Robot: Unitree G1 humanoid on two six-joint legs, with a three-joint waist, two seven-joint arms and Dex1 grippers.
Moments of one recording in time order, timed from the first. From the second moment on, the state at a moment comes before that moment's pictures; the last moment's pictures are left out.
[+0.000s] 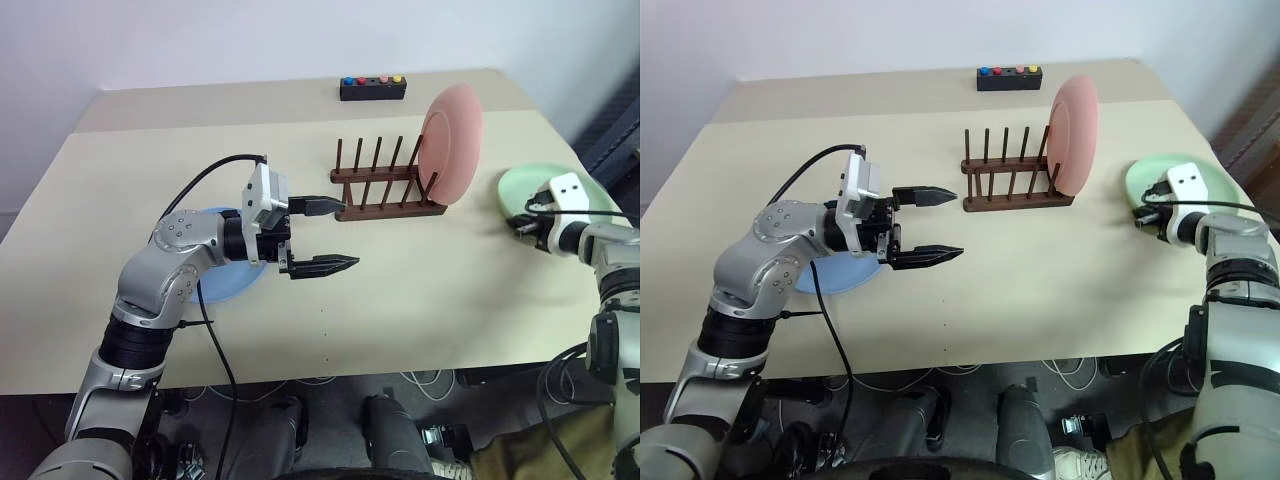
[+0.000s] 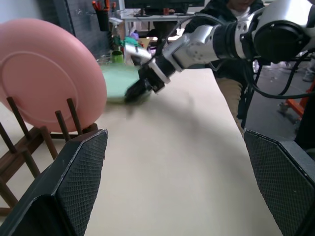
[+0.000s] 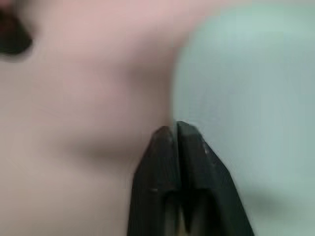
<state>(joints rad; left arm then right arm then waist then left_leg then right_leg) -0.57 0.49 -0.10 -0.24 -0.55 0.50 -1.06 -0.96 -0.83 -0.11 1.26 0.00 0.13 0.83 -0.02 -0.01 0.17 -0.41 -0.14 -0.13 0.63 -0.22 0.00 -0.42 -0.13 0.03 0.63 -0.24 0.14</state>
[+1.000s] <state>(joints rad) -0.61 0.44 -0.03 -0.15 -0.65 0.54 -1.02 -1.00 -0.88 -0.65 0.52 0.68 0.62 0.74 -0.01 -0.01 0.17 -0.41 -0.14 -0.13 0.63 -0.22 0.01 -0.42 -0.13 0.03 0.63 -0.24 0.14</state>
